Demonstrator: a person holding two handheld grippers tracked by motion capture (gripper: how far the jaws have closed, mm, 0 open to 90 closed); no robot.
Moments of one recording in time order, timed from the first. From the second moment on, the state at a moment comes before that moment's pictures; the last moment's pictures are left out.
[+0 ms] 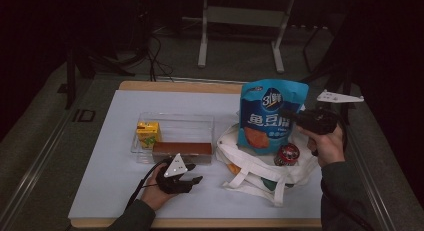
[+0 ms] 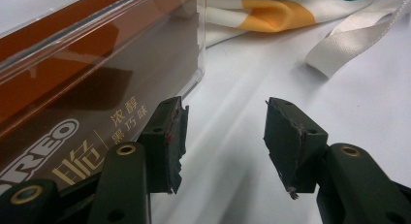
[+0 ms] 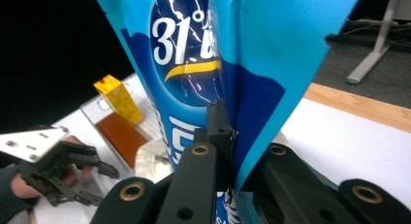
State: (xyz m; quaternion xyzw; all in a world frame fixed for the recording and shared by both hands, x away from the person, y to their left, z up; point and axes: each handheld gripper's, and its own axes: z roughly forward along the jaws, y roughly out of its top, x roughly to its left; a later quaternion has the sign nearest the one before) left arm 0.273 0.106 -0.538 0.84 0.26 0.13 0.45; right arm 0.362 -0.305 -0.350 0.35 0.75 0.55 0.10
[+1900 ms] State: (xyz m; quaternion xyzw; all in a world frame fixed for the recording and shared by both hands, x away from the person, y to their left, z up) left arm 0.273 0.107 -0.538 0.84 0.26 0.13 0.46; right arm 0.349 -0.202 -0.295 0.28 0.75 0.60 0.04
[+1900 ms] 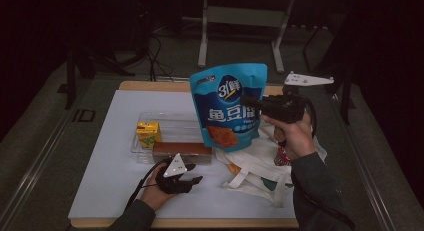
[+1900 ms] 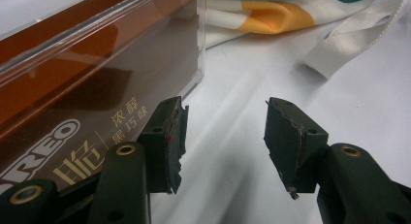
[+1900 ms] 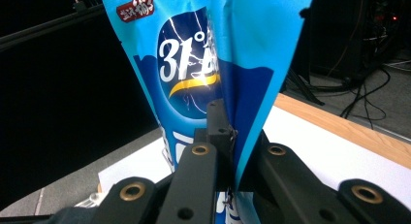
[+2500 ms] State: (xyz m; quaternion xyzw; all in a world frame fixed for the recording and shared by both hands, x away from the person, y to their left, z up) left arm 0.273 0.108 -0.538 0.84 0.26 0.13 0.46; right arm 0.384 -0.139 -0.291 0.29 0.74 0.61 0.05
